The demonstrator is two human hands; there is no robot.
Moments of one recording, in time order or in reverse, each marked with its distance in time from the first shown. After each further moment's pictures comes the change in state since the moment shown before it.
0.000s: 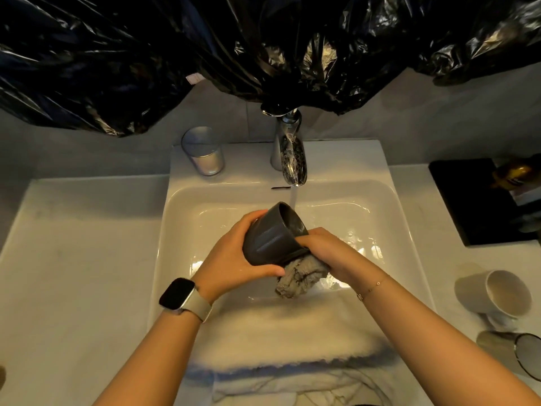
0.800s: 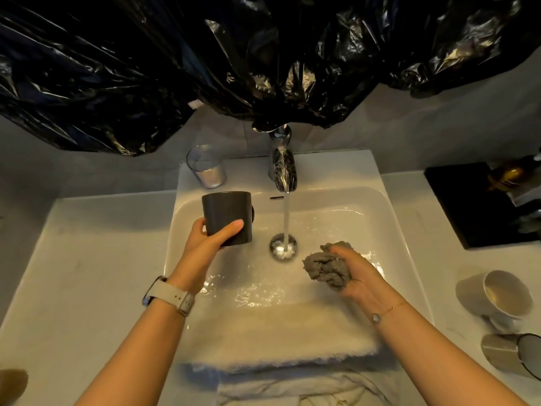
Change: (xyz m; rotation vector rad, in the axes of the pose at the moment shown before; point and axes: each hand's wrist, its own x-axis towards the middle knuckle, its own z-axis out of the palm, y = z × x) left_hand -0.006 0.017 -0.029 -0.445 0.374 -0.465; right_hand -0.009 0.054 -0.027 0.834 0.087 0.068
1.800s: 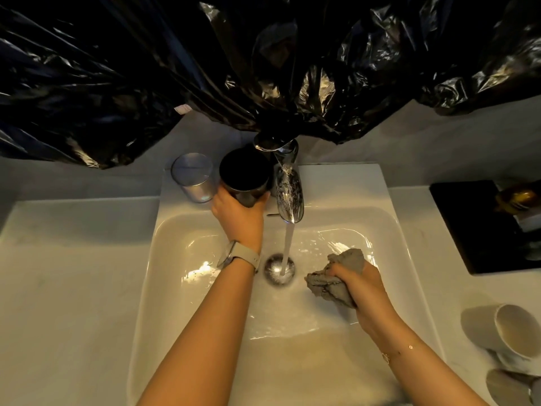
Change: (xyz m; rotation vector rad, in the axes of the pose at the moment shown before) left_hand 0.130 0.005 0.095 0.207 0.573 0.383; right_hand -0.007 -0.025 0.015 -0.239 0.125 -0.341
